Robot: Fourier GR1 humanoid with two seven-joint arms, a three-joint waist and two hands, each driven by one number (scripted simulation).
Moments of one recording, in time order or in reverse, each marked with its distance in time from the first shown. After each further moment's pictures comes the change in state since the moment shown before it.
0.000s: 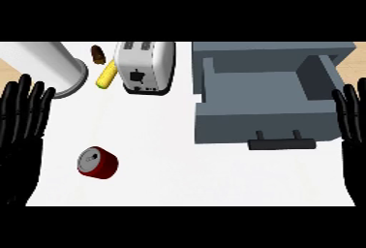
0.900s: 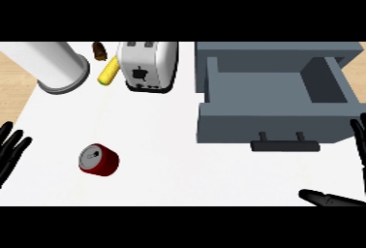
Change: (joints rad) left arm 0.308 0.169 0.178 -0.136 0.334 -0.254 0.215; right arm 0.169 0.003 -0.124 -0.021 -0.088 -0.016 0.191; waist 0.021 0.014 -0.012
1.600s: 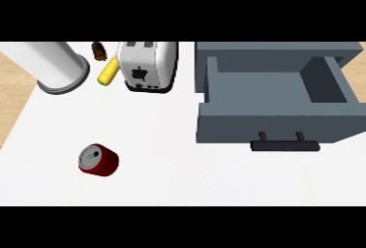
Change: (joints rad) left arm 0.072 0.002 0.216 -0.068 0.253 -0.069 0.149; right arm 0.146 -0.027 -0.159 -0.003 -0.158 0.170 -0.083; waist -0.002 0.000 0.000
